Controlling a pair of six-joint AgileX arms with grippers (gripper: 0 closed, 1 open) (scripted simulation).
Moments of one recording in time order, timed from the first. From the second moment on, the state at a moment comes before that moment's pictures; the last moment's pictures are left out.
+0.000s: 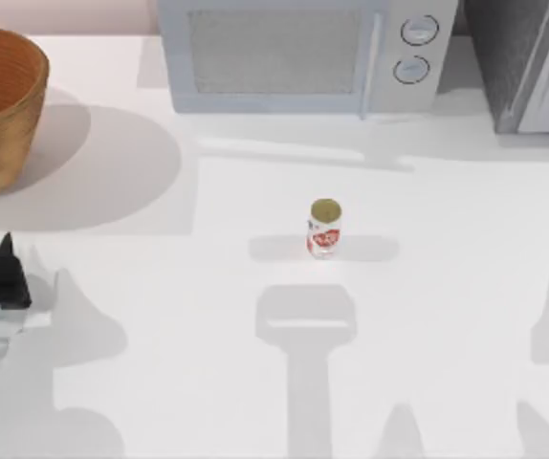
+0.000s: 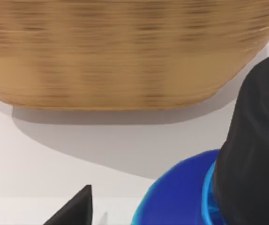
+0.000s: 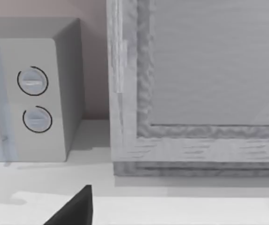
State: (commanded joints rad) left arm 0.20 1.99 0.22 1.46 0.23 0.08; right arm 0.00 0.00 0.00 0.00 0.00 0.00
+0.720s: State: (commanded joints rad) left arm 0.20 1.99 0.22 1.46 0.23 0.08; right arm 0.00 0.00 0.00 0.00 0.00 0.00
